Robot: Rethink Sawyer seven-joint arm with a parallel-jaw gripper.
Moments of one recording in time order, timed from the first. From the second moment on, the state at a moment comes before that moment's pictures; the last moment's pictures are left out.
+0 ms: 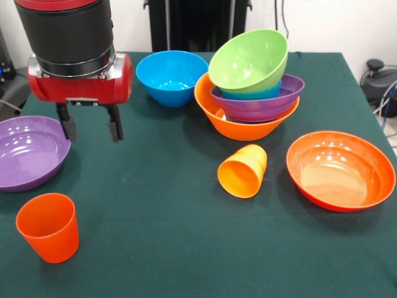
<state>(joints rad) -0.69 -0.46 0.69 1.00 -0.65 1.26 1.71</state>
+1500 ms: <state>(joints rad) -0.60 -0.23 0.74 0.54 -0.65 1.44 1.48</state>
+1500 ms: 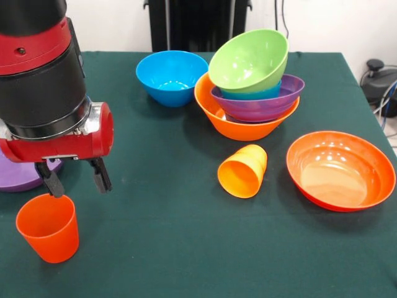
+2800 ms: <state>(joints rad) -0.60 -0.21 0.75 0.46 -0.65 1.47 1.44</state>
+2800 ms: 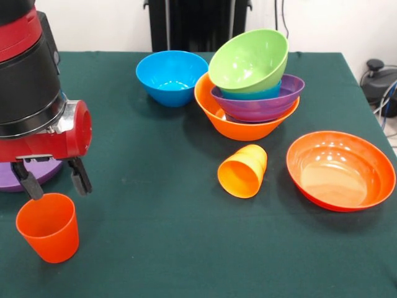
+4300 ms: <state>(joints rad) -0.62 -0.18 0.73 0.54 -0.64 1.47 1.39</state>
